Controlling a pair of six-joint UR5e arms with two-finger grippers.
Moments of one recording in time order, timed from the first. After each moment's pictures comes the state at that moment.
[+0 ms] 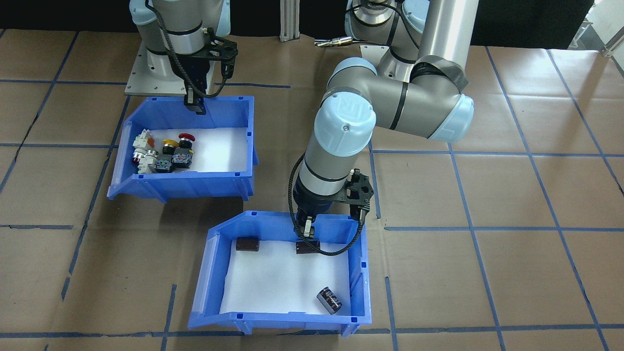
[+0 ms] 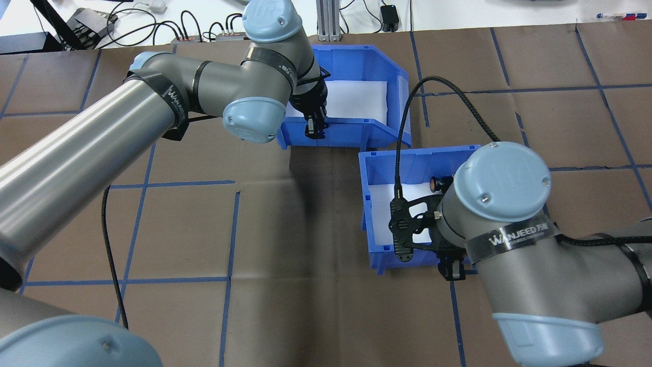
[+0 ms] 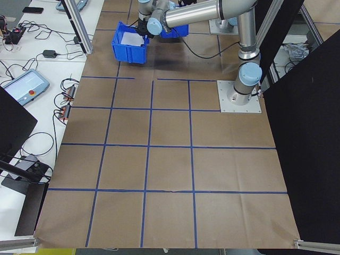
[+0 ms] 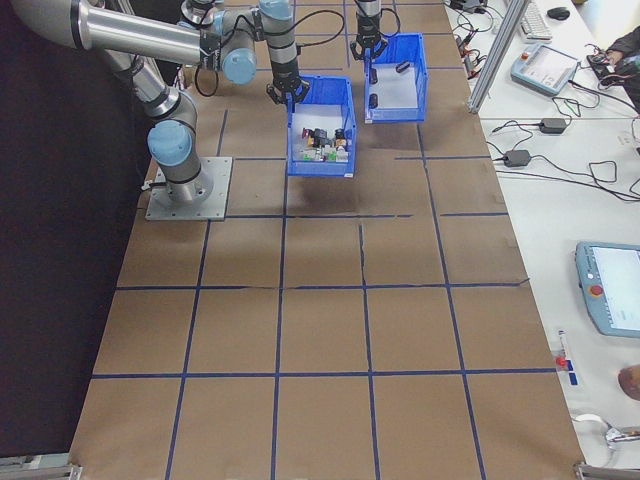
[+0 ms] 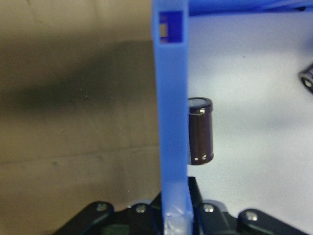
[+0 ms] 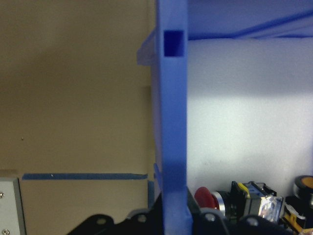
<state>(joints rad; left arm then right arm) -1.88 -2.05 -1.50 -1.02 1.44 -1.79 1.83 -1.85 2.21 -1.97 -1.63 -1.33</state>
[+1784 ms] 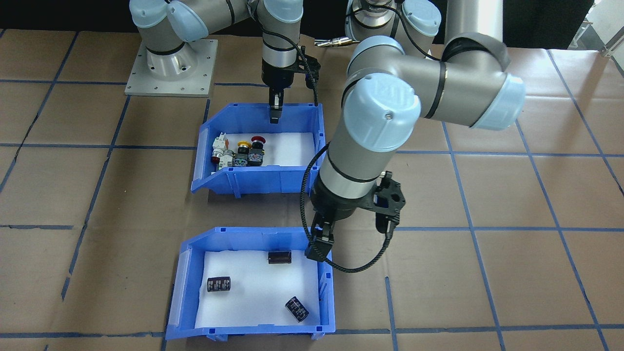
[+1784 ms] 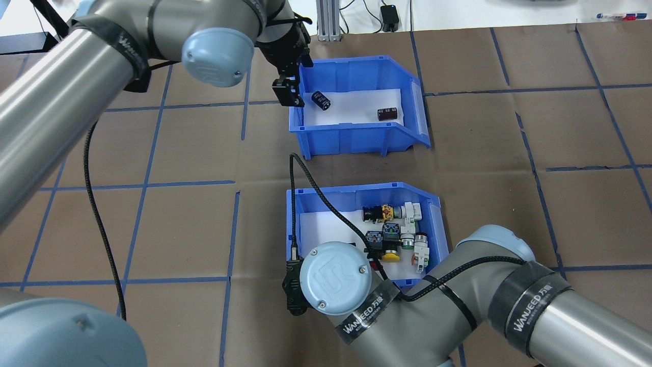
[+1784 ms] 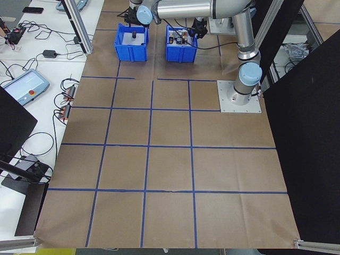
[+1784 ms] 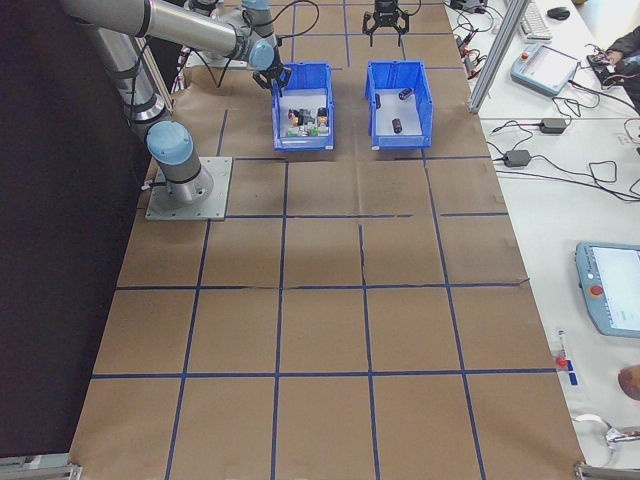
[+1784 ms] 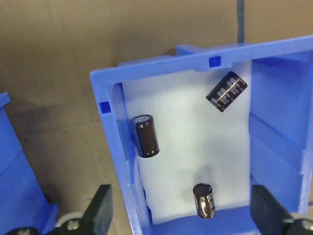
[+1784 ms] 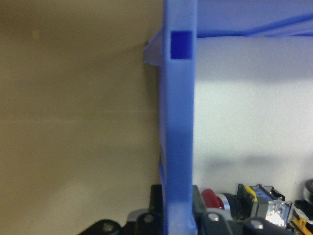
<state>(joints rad) -1.76 -1.99 -1.33 -1.27 1.41 -1.50 2.24 -1.57 2.20 -2.25 -1.71 -0.93</state>
